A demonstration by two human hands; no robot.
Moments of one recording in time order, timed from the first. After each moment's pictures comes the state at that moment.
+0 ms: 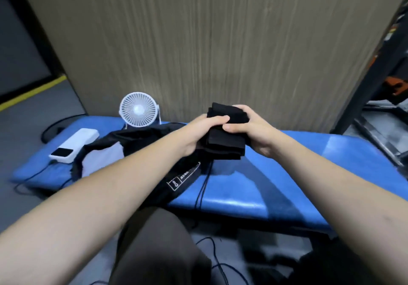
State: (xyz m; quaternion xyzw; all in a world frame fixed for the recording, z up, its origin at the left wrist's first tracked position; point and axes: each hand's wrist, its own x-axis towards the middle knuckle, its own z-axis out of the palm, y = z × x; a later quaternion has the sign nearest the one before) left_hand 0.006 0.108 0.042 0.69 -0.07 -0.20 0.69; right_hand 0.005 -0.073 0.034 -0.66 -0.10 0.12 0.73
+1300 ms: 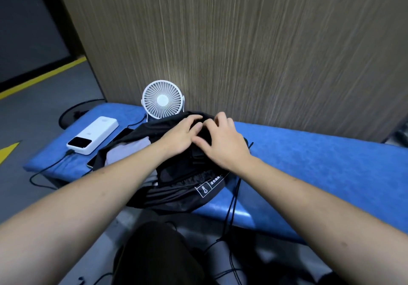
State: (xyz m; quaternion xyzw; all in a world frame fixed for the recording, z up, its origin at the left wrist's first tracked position) left_hand 0.068 0.247 -0.034 0.93 -0.10 0.01 0.36; right_hand 0.040 0.082 -0.030 -0.95 -0.21 -0.16 0.19
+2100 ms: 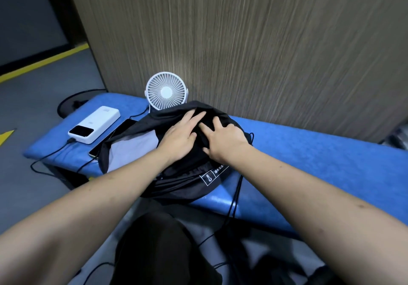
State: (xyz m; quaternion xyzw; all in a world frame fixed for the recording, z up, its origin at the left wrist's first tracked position) left_hand 0.042 0.253 -0.054 0.95 -0.11 0.08 0.28; right_hand 0.046 0.098 -0.027 -0.97 -0.20 0.02 -0.14
